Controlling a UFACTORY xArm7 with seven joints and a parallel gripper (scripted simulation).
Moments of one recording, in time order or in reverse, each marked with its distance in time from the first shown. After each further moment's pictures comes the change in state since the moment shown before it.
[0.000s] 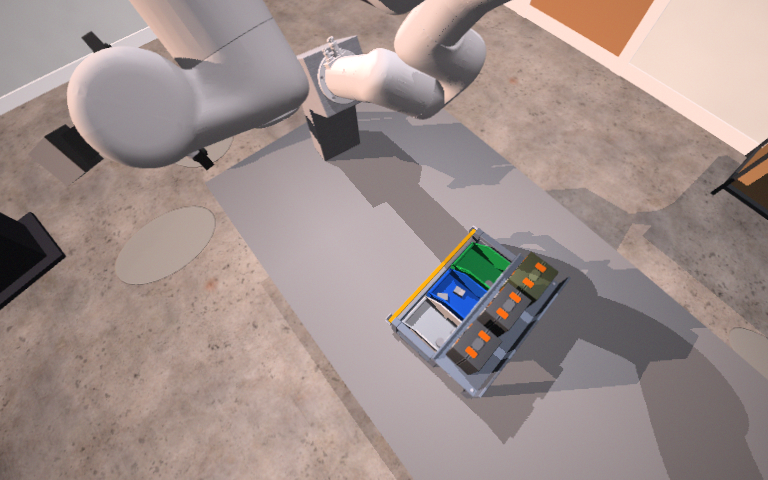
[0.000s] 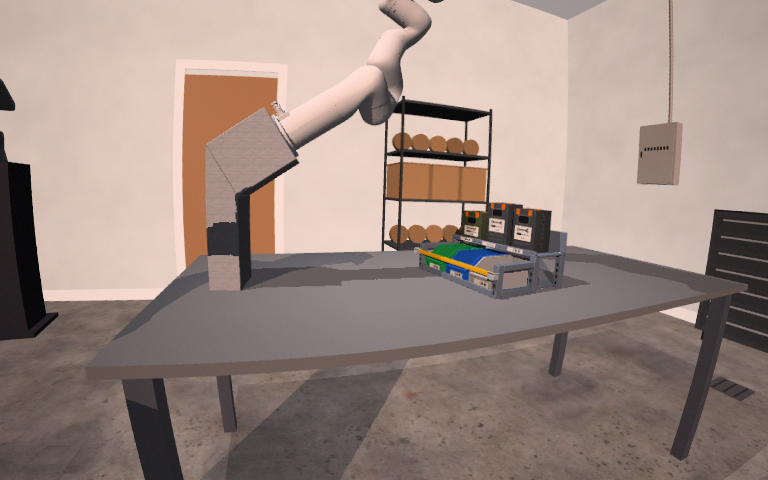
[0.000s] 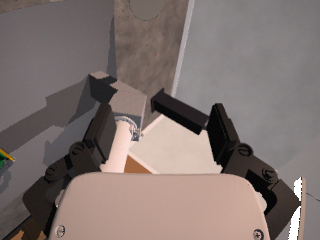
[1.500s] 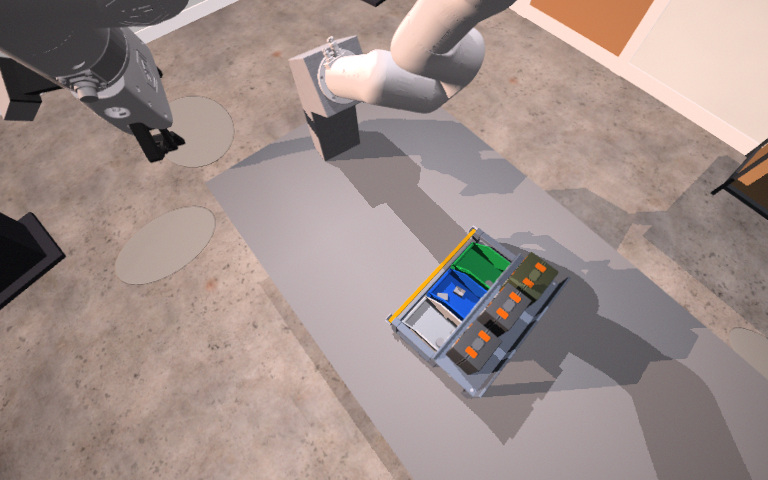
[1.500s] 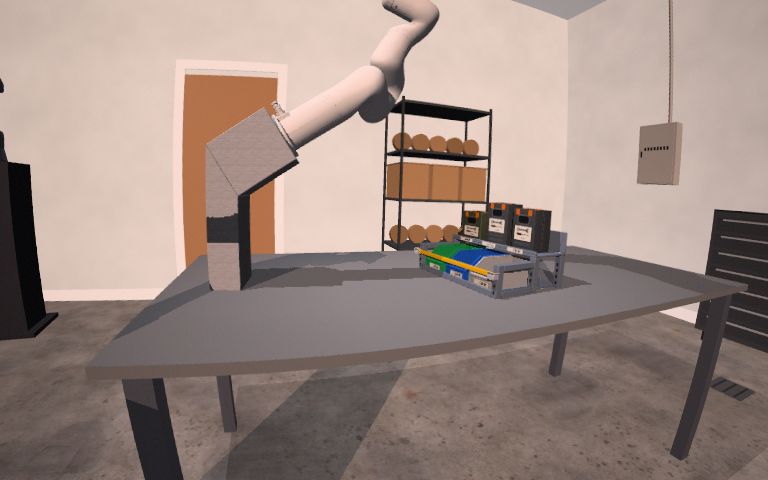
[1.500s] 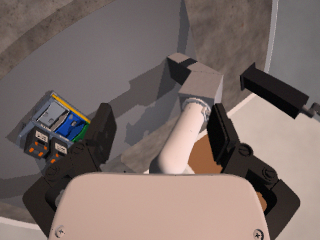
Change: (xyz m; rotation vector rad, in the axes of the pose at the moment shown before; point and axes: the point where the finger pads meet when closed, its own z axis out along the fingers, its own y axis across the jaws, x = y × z) arm 0.000 -0.002 0.001 0.446 -0.153 0.393
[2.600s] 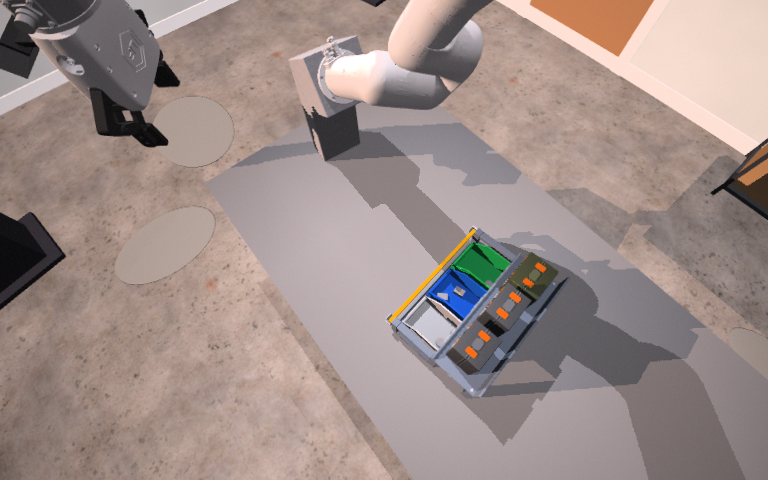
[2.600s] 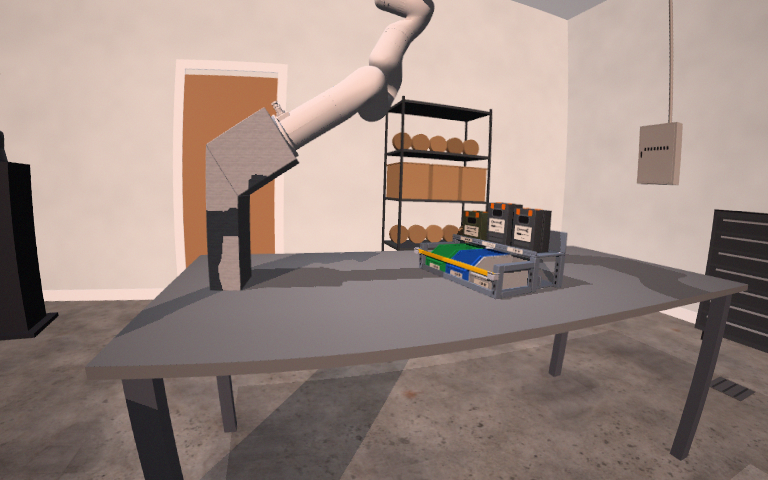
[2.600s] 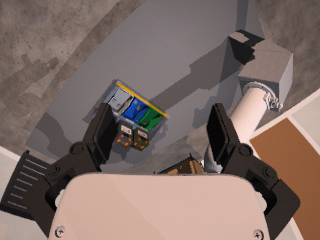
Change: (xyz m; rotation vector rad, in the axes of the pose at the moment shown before) arm 0.000 0.000 0.000 0.348 -0.120 0.310
